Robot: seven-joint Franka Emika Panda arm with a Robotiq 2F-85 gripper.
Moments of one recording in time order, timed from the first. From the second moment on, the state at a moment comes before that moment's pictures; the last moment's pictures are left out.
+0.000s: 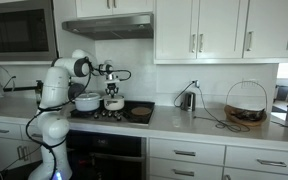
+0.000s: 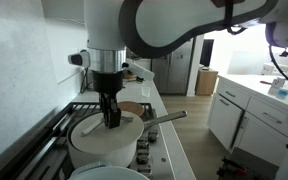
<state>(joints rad) 0.37 0.23 0.38 -1.64 -0.16 1.91 -0.48</state>
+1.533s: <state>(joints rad) 0.37 0.18 0.37 -1.74 -0.26 2.05 -0.47</state>
